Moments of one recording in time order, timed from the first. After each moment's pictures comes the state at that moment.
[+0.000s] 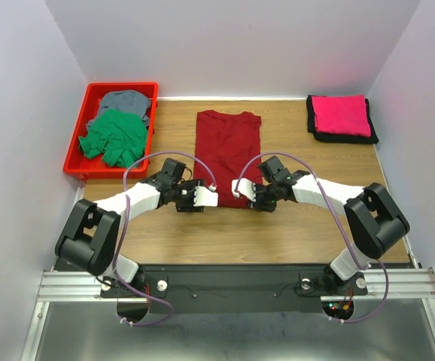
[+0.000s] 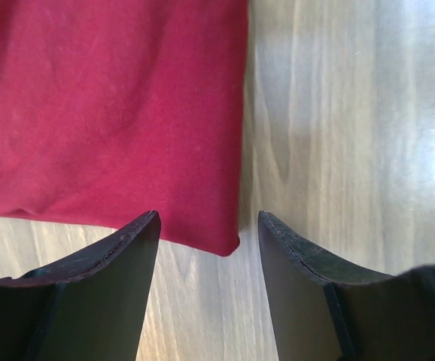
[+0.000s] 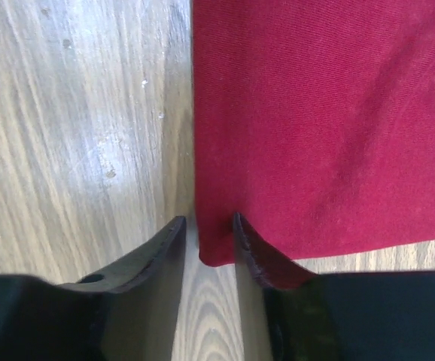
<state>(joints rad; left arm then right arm) -0.46 1.44 0.72 -0.27 0.46 1.17 0.60 1.59 0.90 -0.41 -0.37 -0.86</state>
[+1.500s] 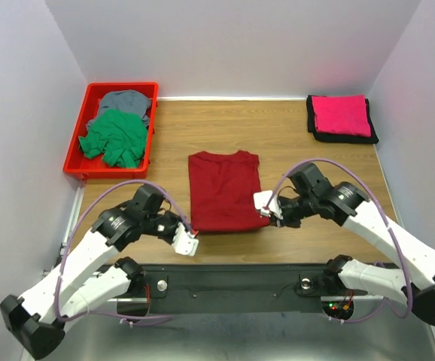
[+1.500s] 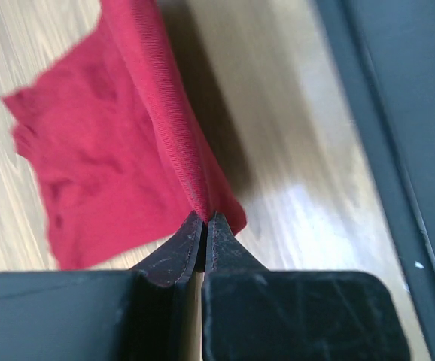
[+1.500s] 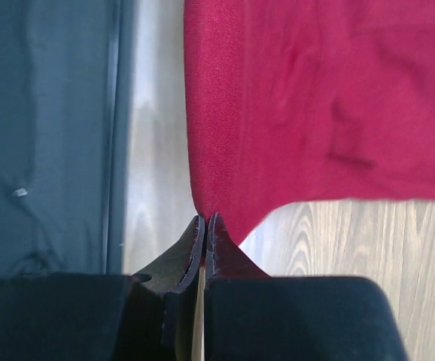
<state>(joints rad) -0.66 0.75 0.72 -0.86 0.57 1.26 0.68 1.04 0.96 -0.91 -0.54 -0.83</state>
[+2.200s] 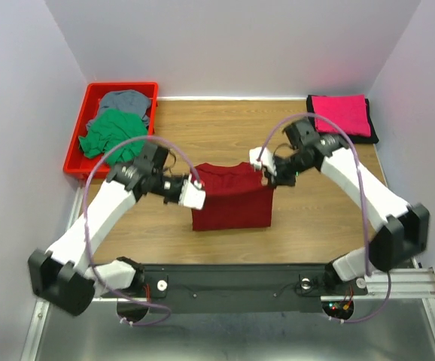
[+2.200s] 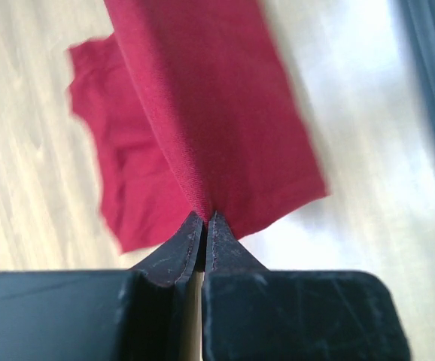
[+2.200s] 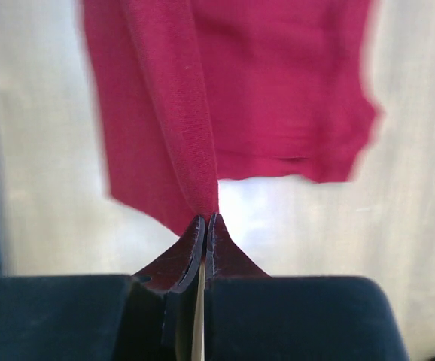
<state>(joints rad) -0.47 1.11 1.03 -0.95 0.71 1.35 0.46 1.41 1.30 -1.04 -0.59 -1.05</state>
